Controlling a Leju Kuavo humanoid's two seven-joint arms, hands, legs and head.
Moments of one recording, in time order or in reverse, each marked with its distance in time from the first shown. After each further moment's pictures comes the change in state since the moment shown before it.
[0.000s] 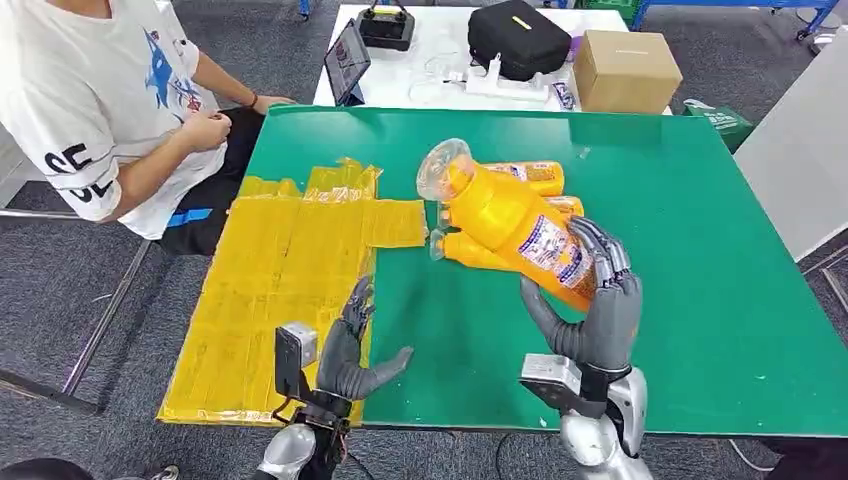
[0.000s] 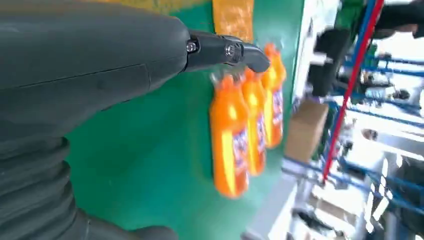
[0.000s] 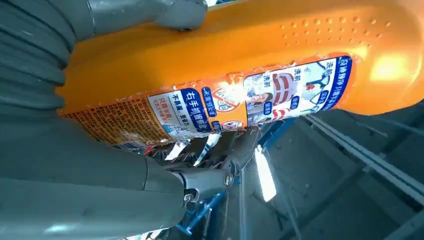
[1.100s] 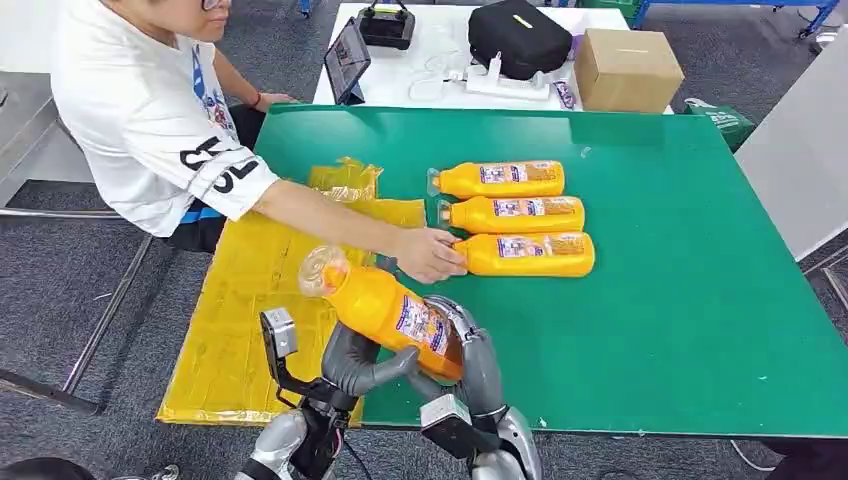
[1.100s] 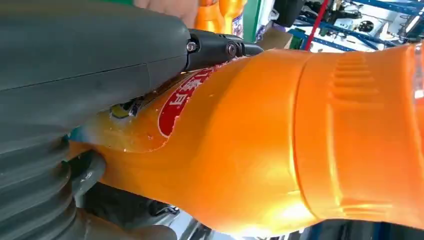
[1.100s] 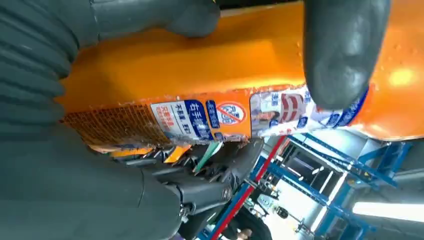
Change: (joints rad) left arm -0.026 0.041 -0.070 -0.087 0.191 -0.223 0.032; right arm 0.017 0.153 0.206 0.409 -0.122 0.168 -0.116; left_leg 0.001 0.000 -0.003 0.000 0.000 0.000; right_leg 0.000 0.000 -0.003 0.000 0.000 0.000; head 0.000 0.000
